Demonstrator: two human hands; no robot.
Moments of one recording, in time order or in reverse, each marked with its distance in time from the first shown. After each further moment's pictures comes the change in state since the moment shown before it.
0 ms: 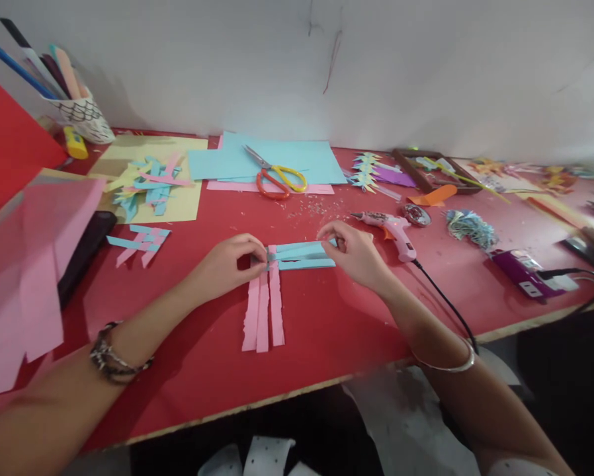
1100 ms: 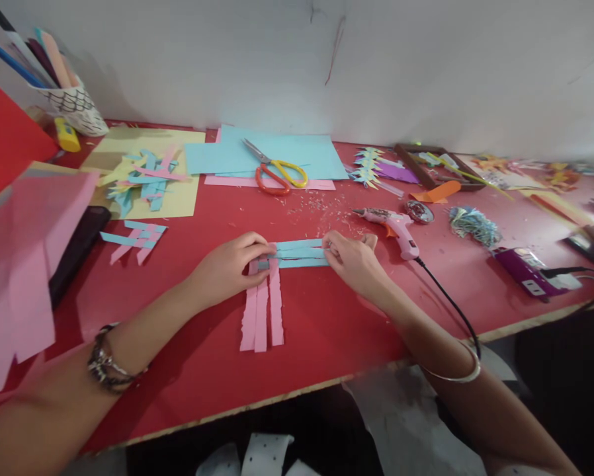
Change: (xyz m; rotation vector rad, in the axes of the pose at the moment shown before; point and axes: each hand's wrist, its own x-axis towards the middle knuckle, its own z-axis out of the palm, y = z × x) left_hand -0.003 0.003 0.007 0.197 -0.058 0.039; right_hand -0.010 0.006 0.008 -0.430 -0.125 -0.004
